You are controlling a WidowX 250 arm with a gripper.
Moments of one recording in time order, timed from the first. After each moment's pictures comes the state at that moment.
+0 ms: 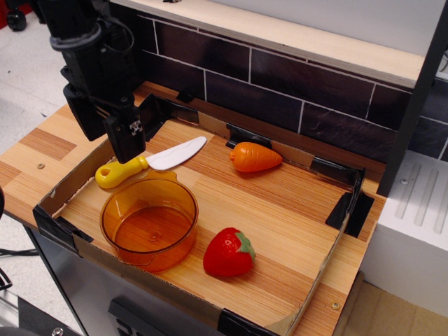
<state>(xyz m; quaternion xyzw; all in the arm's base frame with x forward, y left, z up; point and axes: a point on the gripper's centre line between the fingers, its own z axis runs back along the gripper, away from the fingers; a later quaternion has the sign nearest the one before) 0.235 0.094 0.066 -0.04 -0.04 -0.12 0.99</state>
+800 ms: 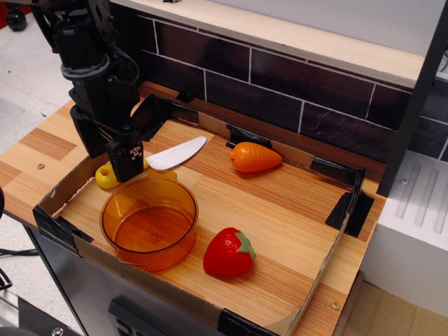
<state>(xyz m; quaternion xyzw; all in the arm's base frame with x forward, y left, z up) 0.239 0.098 0.037 -0.03 -0.02 -0.15 0.99</state>
